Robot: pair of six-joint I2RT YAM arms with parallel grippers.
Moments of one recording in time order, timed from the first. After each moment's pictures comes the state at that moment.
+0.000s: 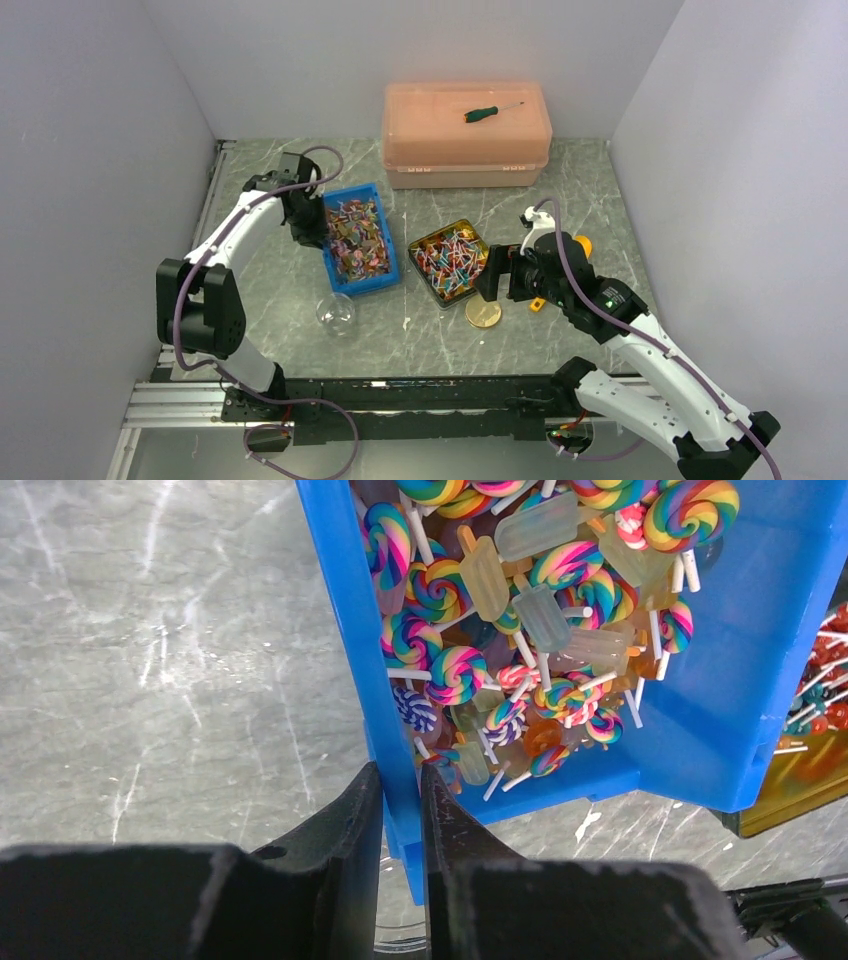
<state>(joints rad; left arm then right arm) -0.17 1.59 1.29 -0.86 0.11 -0.35 0.65 0.77 0.86 -0.71 0.03 0.50</state>
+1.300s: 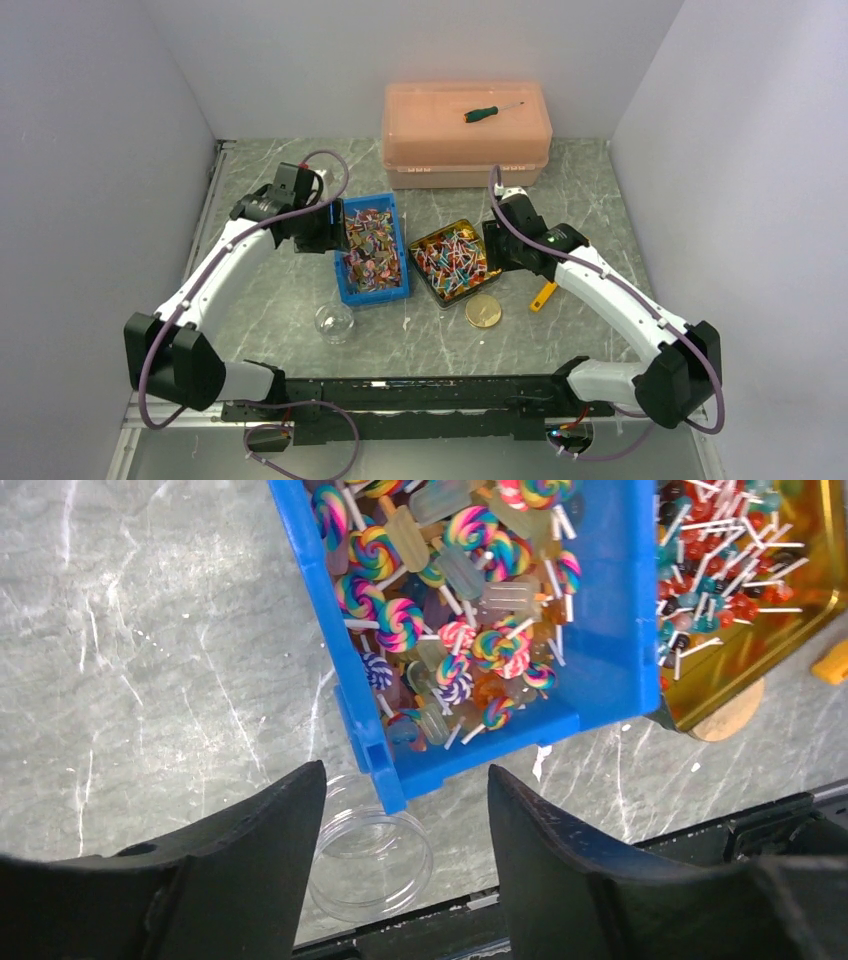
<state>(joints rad) -0.30 1.36 1.20 -0.85 0.14 -0.34 0.57 1.22 1.02 -0.75 0.24 0.37</state>
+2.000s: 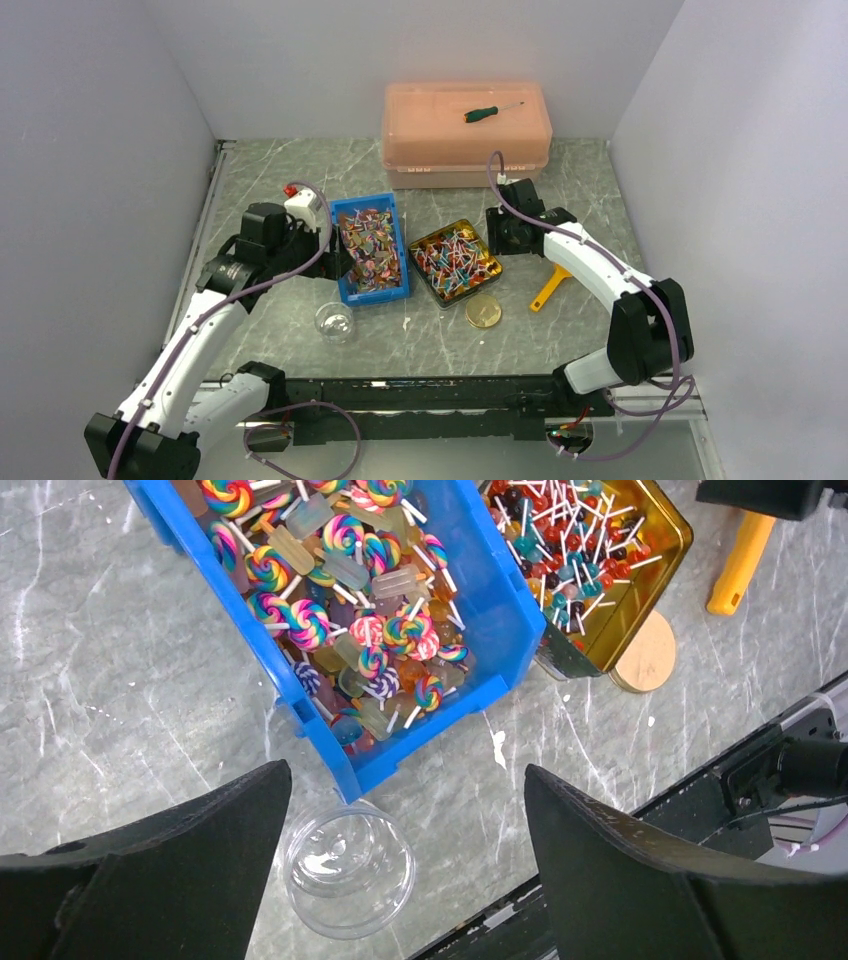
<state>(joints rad) -0.30 0.93 0.92 -0.64 0.30 -0.23 0.38 1.43 1.04 -0.58 0.07 0.27</state>
